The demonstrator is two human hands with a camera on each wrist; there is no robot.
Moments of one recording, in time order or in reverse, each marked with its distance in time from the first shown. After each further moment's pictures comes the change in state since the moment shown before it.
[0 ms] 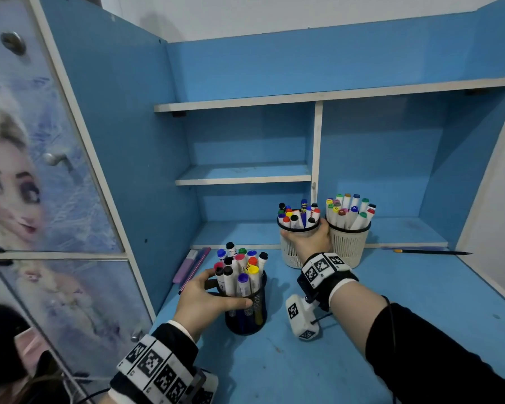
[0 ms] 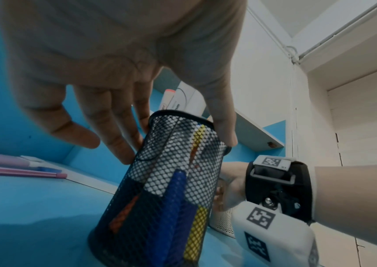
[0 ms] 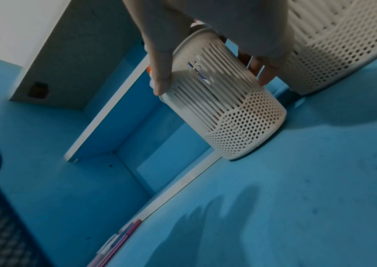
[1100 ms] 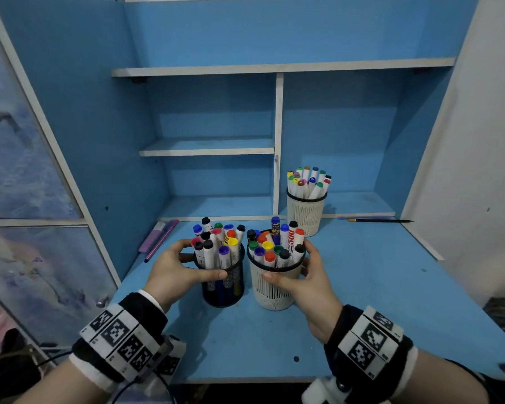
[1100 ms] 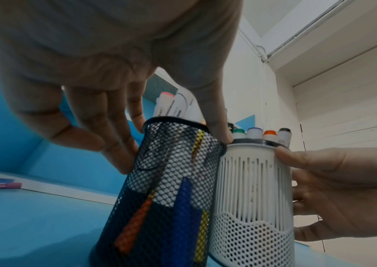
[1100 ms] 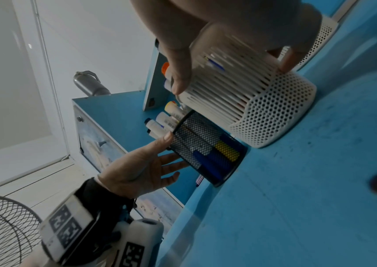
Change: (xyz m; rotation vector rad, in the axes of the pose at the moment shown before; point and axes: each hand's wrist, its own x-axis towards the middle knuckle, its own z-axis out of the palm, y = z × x) left_hand -0.040 0.018 0.020 0.101 -0.036 0.027; right_hand -0.148 0.014 -0.135 0.337 -0.413 0.090
